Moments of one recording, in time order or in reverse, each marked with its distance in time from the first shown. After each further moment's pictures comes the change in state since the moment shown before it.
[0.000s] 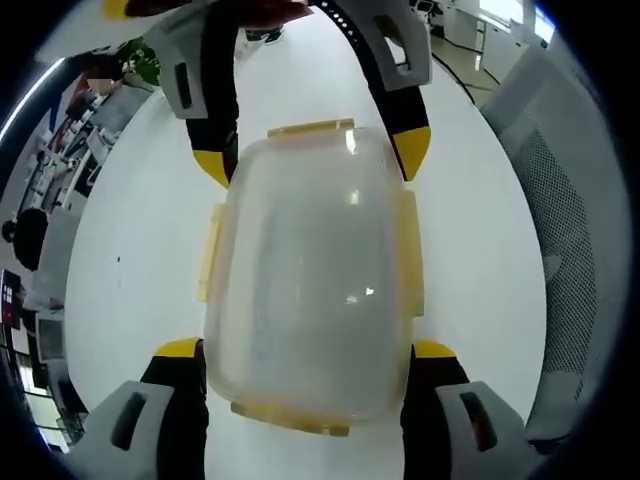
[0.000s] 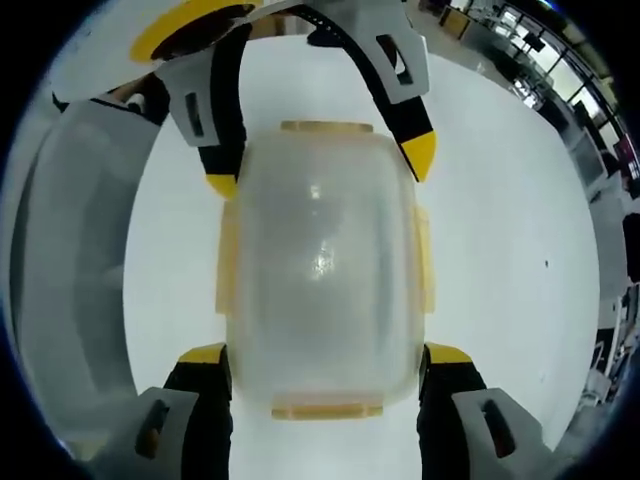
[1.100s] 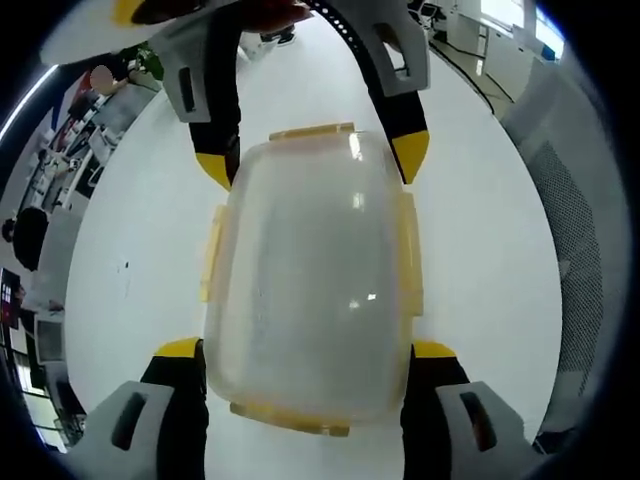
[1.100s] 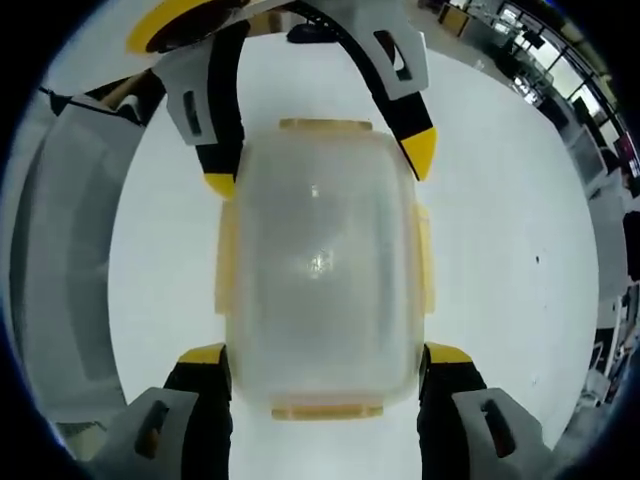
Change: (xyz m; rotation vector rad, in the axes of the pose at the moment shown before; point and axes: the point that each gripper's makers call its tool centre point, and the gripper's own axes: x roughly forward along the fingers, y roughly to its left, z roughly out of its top) left arm 0.012 0.037 0.005 -0.008 -0.024 -0.001; right arm 0.002 -0.040 -0.008 0.004 0.011 0.003
